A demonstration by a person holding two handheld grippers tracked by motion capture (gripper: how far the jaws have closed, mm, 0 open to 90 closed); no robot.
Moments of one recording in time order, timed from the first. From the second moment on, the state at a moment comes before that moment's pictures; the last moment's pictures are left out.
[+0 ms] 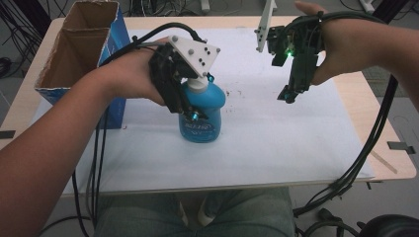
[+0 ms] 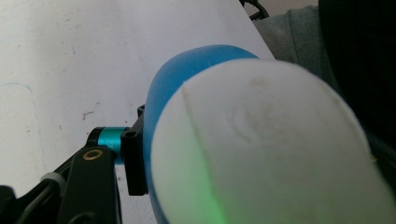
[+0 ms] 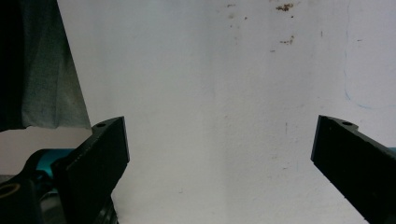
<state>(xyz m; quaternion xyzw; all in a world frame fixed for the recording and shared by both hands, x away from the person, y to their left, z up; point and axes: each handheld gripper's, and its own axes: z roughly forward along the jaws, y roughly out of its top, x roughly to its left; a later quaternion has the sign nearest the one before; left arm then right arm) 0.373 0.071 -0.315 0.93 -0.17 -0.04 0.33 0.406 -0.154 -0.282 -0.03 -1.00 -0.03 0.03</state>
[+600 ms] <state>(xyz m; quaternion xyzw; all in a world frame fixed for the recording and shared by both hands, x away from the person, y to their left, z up) 0.367 0.073 -0.321 0.93 -0.17 -0.04 0.32 0.404 -0.155 -0.285 -0.04 -1.00 -0.03 0.03</state>
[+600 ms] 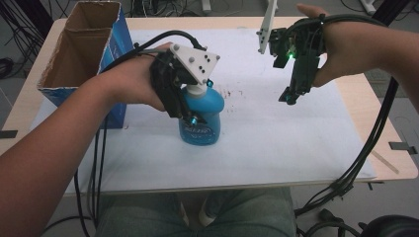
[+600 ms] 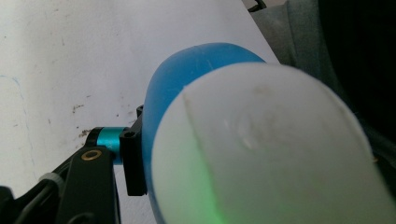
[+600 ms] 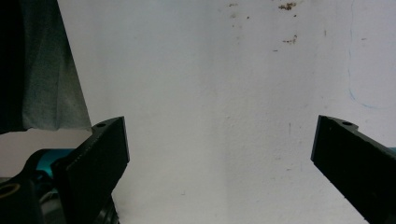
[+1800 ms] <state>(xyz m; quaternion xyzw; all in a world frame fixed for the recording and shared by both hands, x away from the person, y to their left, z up) 0.368 0.095 -0.282 0.96 -0.09 -0.02 0.25 0.405 -0.156 -0.278 -0.04 -1.00 -0.04 0.02</state>
